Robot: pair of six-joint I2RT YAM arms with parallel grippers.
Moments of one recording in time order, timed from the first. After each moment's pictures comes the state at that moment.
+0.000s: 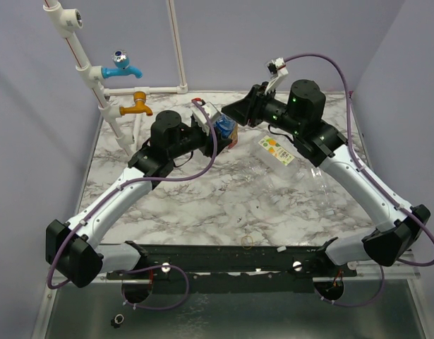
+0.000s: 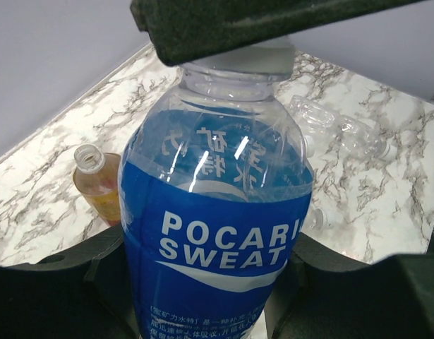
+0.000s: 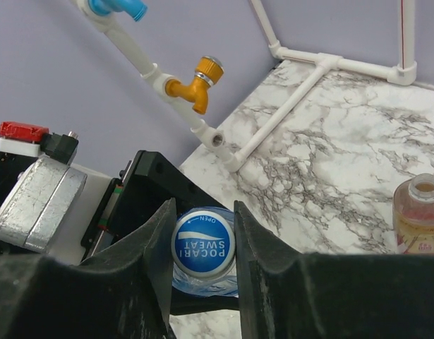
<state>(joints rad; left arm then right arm) -0.58 1.24 1.11 -0.01 0.41 0.07 0.62 1.40 1.51 -0.16 -0.30 0.45</state>
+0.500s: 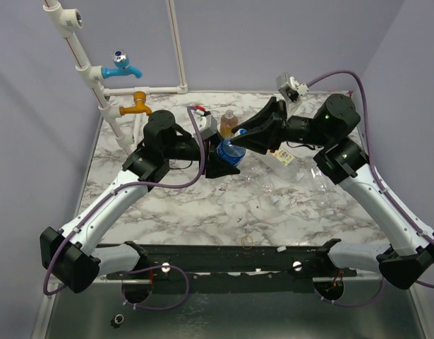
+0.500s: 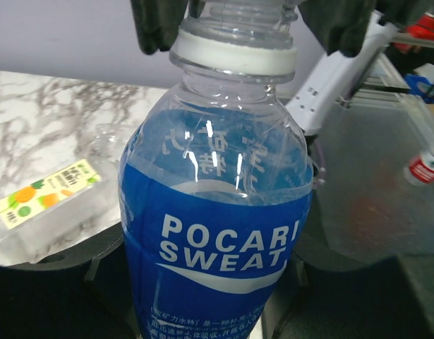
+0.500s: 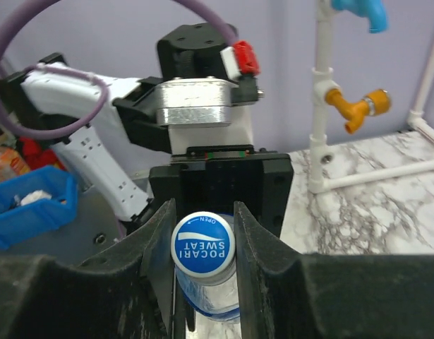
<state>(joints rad) -0.58 1.20 1.13 0.02 0.99 -0.09 0.61 1.20 1.38 0.01 -0.82 0.29</state>
